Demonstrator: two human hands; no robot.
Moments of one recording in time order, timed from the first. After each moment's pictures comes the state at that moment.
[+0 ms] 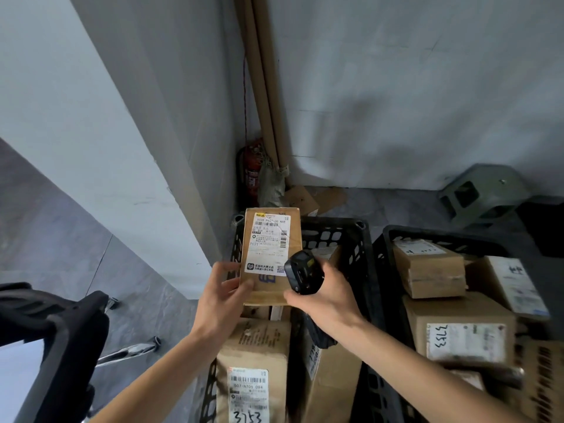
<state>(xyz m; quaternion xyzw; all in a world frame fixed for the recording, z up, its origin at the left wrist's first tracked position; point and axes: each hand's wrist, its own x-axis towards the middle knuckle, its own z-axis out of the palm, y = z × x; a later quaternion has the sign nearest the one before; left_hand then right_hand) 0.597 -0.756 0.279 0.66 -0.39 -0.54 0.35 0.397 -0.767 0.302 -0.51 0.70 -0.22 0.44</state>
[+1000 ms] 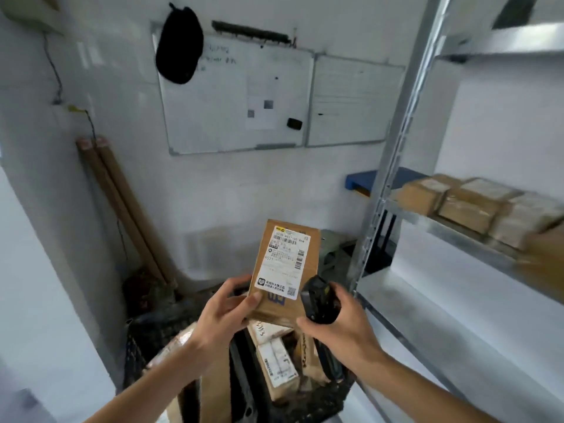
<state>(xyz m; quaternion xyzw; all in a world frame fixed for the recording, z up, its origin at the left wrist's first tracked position) 0.426 -0.516 0.619 0.34 -0.63 -0.63 0.31 0.232 -0.399 0.627 -0.44 0.74 -0.45 0.24</state>
